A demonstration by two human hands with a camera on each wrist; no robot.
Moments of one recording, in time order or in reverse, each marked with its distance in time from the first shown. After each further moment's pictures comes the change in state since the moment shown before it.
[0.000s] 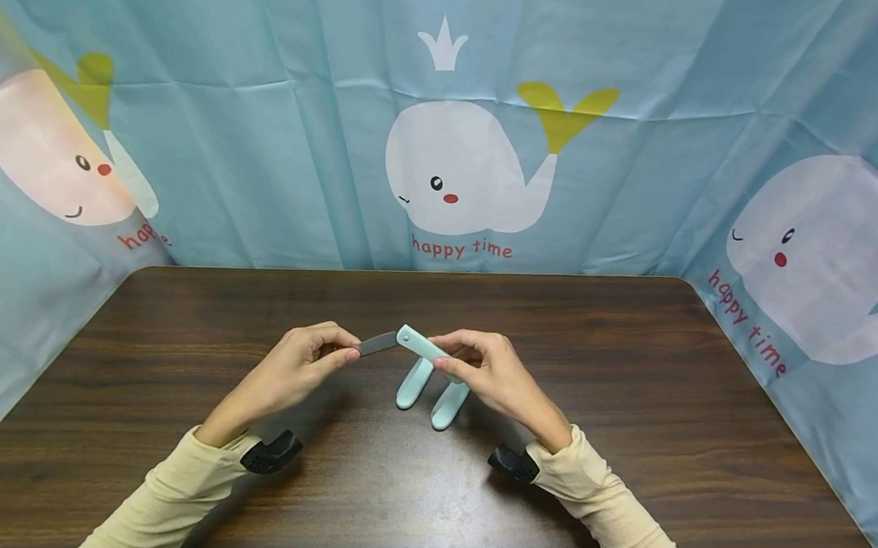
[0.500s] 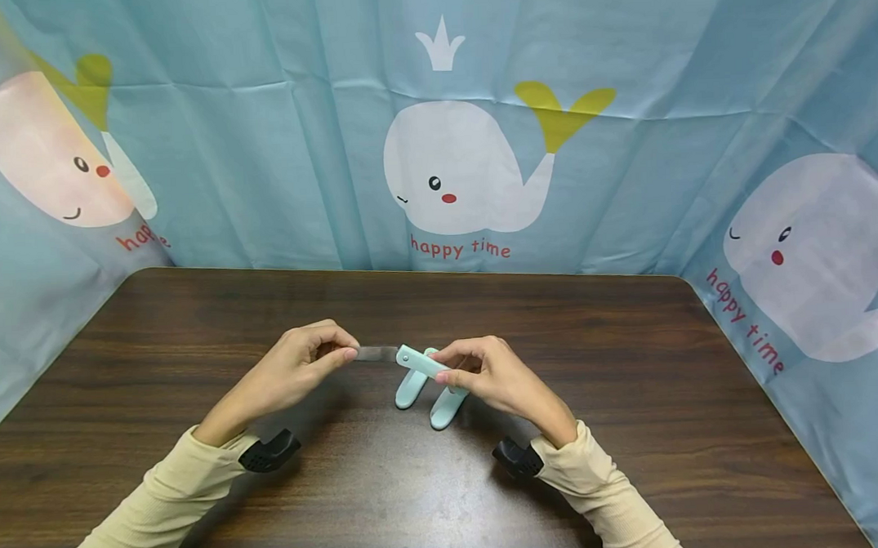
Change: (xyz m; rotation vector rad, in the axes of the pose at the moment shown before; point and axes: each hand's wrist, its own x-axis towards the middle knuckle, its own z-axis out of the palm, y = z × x) left_hand 0.000 -0.002 0.001 0.017 0.014 0.041; right_hand -0.001 0.001 -0.009 -0.099 -0.155 0.046
